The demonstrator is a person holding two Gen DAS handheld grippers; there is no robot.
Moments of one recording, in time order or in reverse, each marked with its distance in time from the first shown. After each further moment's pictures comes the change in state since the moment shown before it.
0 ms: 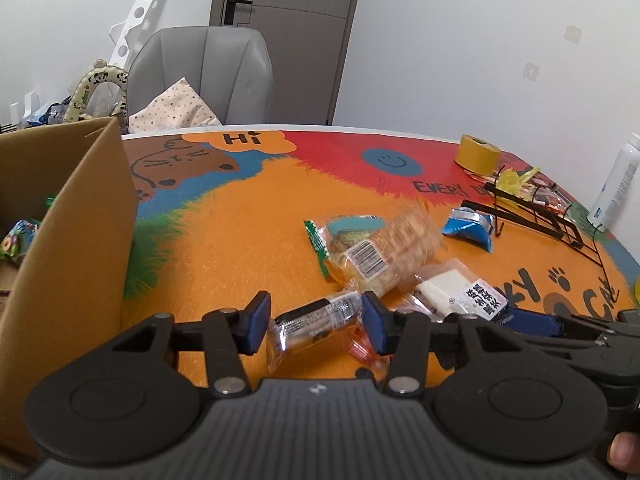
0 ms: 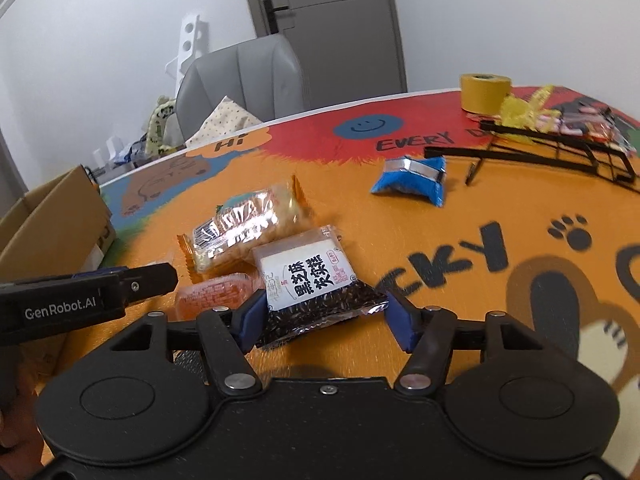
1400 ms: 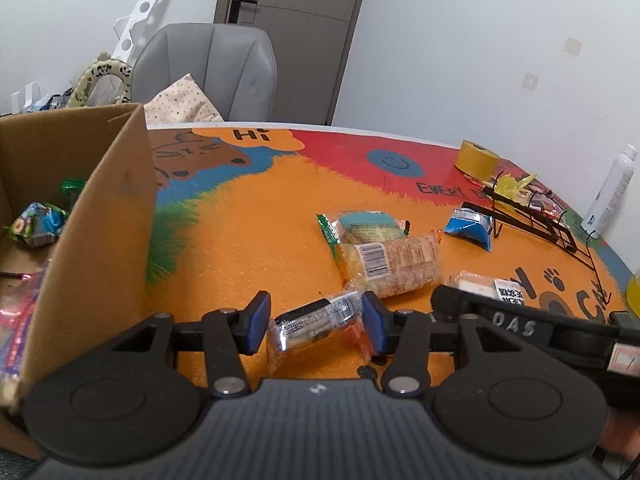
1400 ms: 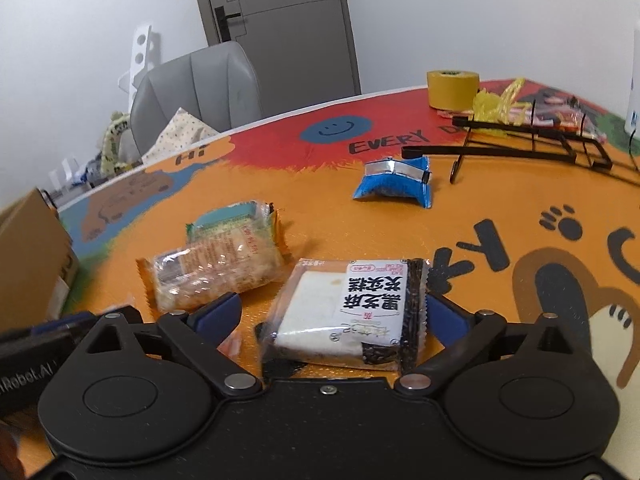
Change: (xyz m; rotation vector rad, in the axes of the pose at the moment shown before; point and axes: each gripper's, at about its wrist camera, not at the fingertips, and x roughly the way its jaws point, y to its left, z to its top) left arm -0.006 0.017 -0.006 -0.034 -0.007 -0.027; right arm 0.026 0.021 0.005 0.050 -0.024 -0.154
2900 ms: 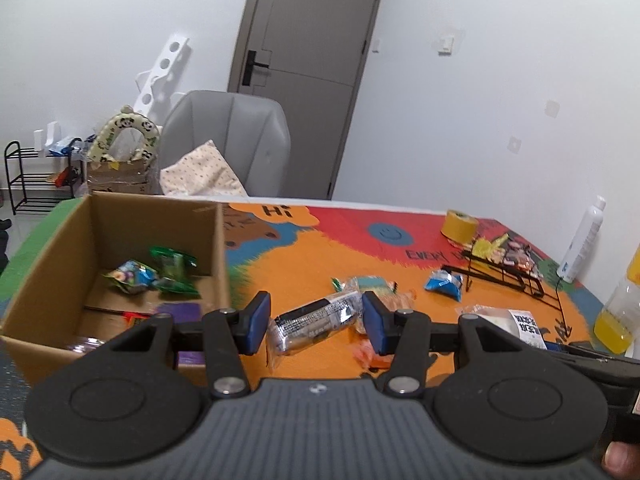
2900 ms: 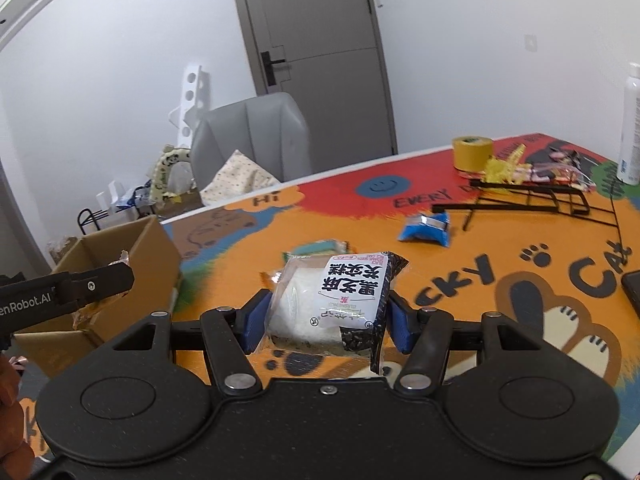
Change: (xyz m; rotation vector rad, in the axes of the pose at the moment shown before) left arm -0.121 0.022 0.008 -0.017 -0.187 0.008; right arm -0.117 0.027 -0.003 -0.029 -0.128 0.118
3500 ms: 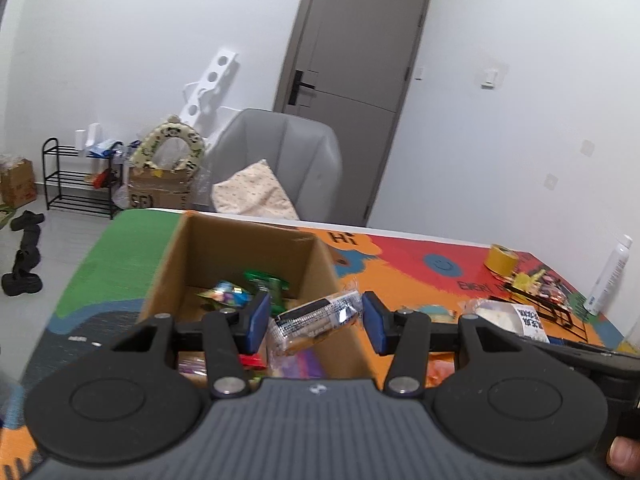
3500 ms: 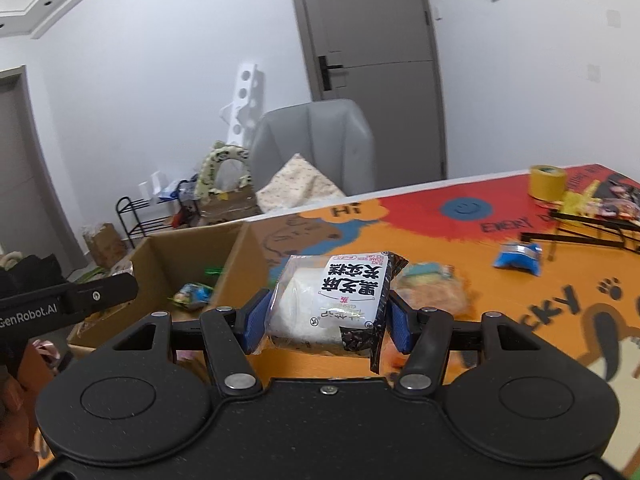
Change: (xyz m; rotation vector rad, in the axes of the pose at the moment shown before) left arm -0.041 0.079 0.015 -0.070 -0.057 0.091; right arm 0.008 0.086 0.009 -0.084 -0.018 0.113
